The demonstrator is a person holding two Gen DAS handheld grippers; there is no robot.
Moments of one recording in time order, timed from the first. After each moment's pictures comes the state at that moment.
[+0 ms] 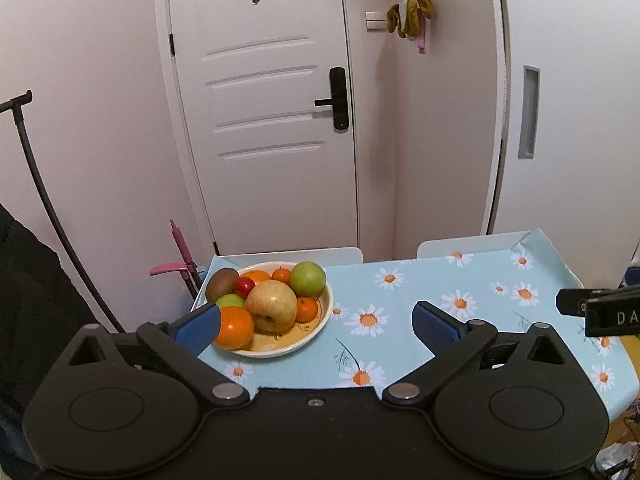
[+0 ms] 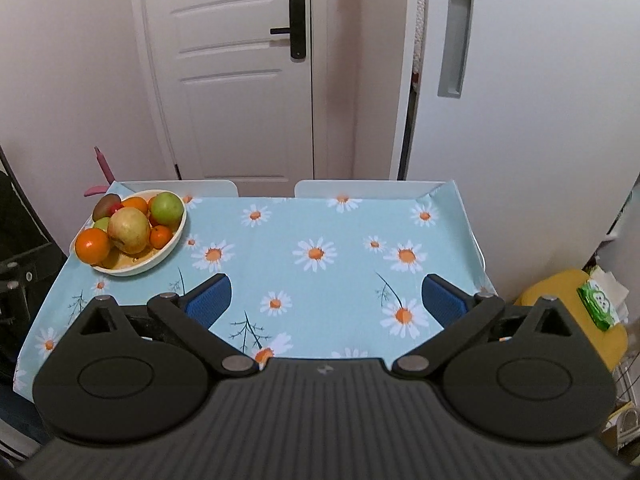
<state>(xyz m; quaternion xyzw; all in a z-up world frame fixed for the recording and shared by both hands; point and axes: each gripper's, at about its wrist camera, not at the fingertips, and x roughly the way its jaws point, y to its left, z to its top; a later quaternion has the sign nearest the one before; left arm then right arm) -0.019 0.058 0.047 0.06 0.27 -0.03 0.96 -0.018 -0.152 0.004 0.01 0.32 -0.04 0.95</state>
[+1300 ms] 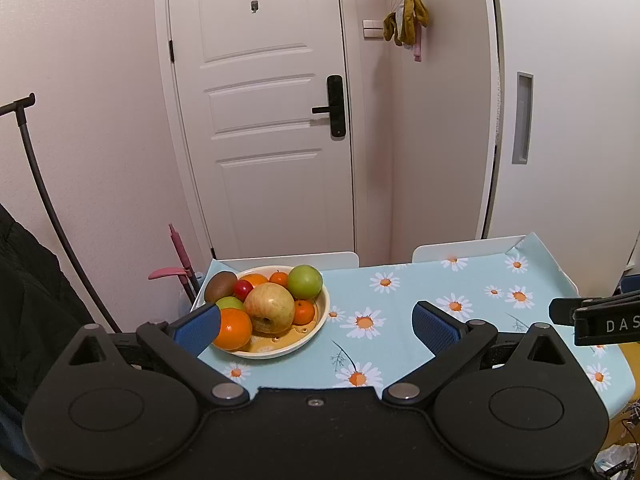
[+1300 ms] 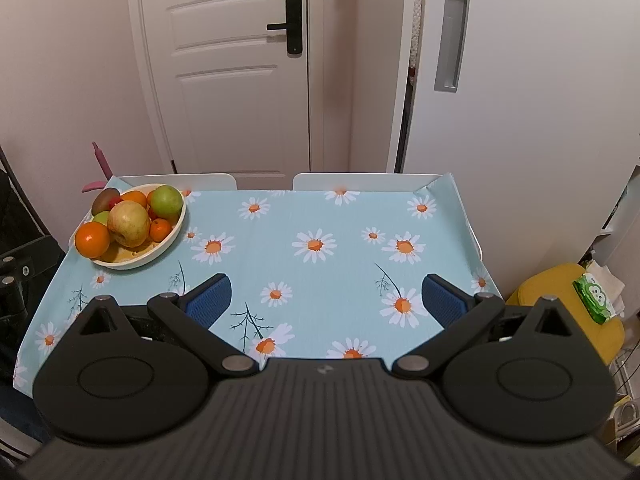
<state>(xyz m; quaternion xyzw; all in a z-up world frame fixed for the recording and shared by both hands) -0.028 0.061 0.047 0.05 0.25 -0.04 0.97 -0.022 -0.149 0.003 0.01 0.32 -0.05 0.95</state>
